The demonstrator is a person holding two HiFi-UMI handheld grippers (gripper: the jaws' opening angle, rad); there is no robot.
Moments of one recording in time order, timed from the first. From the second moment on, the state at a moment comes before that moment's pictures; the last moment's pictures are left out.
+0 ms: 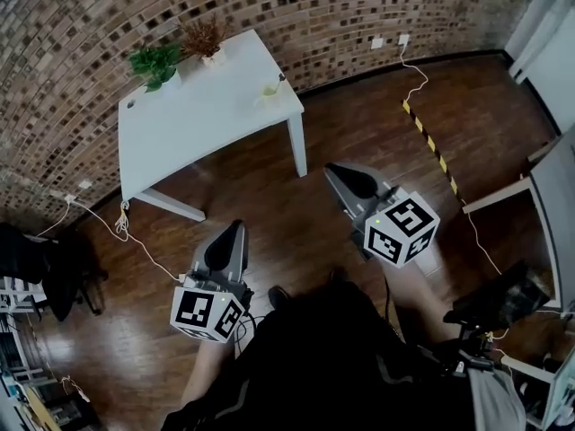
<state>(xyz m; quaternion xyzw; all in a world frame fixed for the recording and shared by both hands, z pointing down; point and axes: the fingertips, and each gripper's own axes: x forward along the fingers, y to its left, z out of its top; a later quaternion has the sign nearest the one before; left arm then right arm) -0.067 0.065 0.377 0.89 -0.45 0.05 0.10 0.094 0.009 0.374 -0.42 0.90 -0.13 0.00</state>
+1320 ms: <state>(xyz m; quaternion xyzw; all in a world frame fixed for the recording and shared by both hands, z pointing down) -0.117 0.055 0.357 0.88 -0.47 0.00 0.08 0.053 0.019 0.351 -0.42 0.90 -0.10 -0.03</state>
